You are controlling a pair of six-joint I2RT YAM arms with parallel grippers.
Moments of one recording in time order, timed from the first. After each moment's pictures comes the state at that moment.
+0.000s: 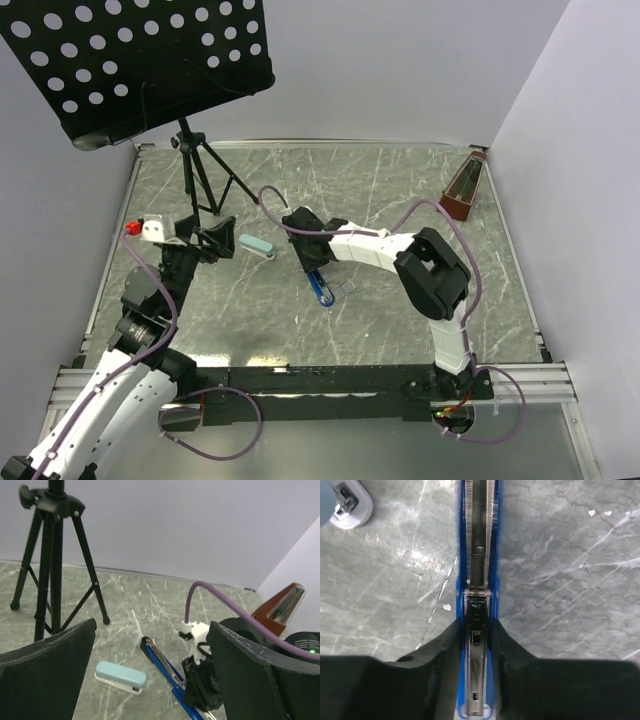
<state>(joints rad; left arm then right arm) -0.45 0.48 0.53 0.15 -0.23 -0.31 0.84 2.00 1.41 -0.51 0.18 0.35</state>
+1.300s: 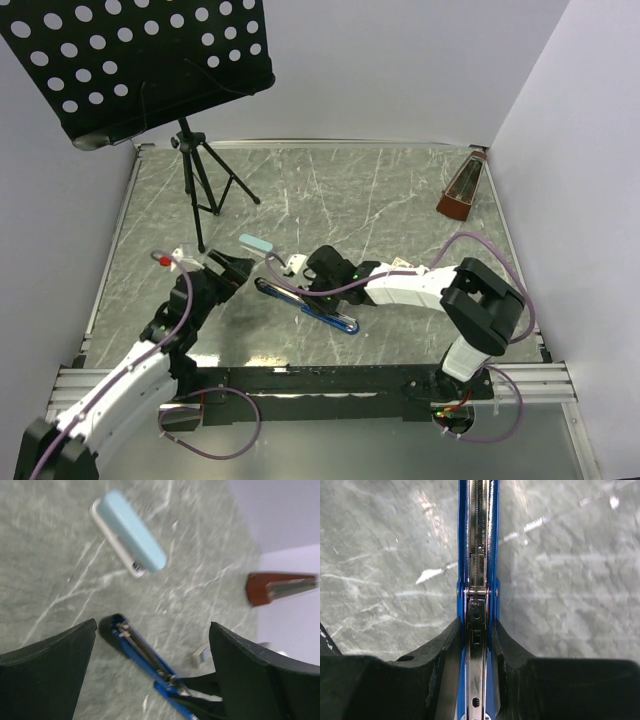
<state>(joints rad) -0.45 0.65 0.21 0.05 -0.17 -1.06 0.95 1.62 0.86 -0.19 -0.18 -0.09</state>
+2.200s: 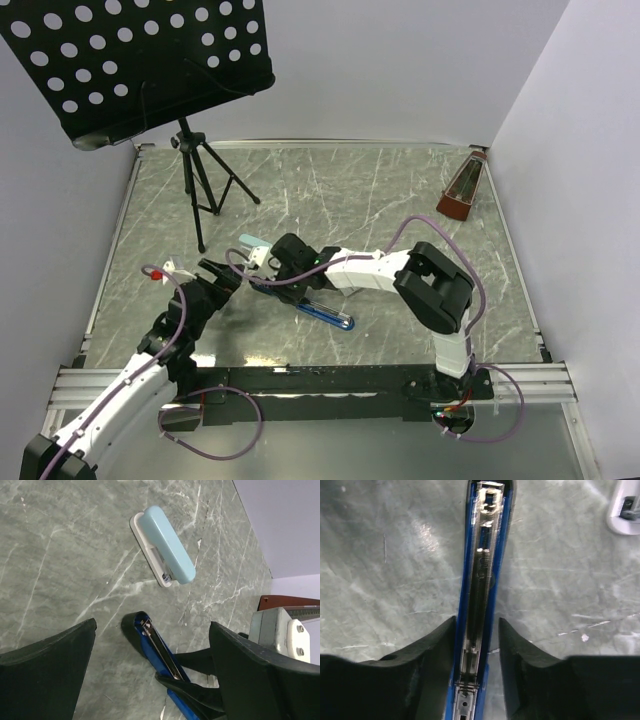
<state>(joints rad) -0.44 0.47 0.13 -0.04 -0.31 -1.11 0.99 1.92 1.23 -0.25 -0.18 -0.21</state>
